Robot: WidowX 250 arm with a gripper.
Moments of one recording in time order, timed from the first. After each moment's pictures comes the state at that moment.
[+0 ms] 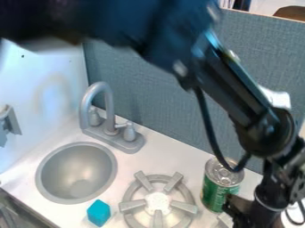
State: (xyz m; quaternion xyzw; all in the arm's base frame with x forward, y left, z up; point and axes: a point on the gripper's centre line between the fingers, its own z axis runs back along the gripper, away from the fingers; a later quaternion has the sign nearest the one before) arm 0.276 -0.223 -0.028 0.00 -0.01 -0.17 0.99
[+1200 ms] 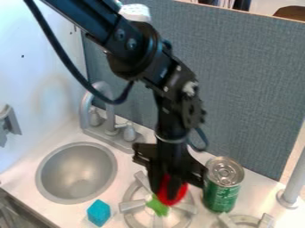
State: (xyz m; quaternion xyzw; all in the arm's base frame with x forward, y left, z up) arm 0.273 -0.085 0.021 0.01 -0.02 0.03 1.00
